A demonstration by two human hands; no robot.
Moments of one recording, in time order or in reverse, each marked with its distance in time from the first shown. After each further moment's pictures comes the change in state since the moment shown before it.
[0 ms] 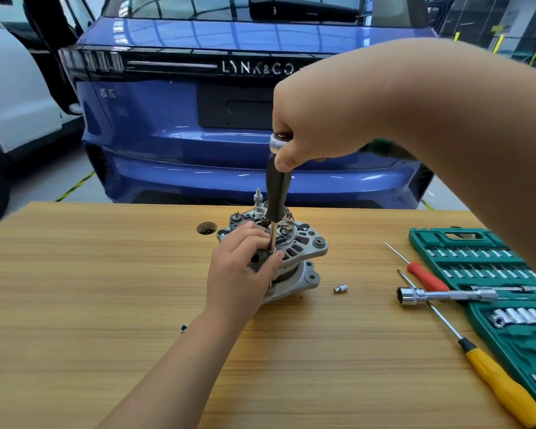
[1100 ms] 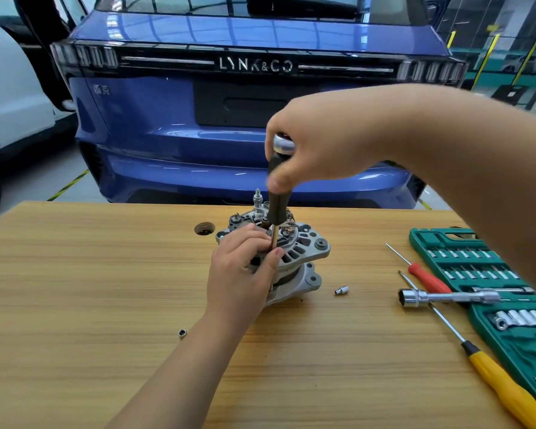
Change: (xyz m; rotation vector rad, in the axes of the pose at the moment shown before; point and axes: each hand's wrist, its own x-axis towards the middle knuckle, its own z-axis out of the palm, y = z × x) left_hand 0.001 -0.004 0.005 -0.054 0.056 -0.031; right_hand -0.007 -0.019 0.020 0.288 0.068 0.050
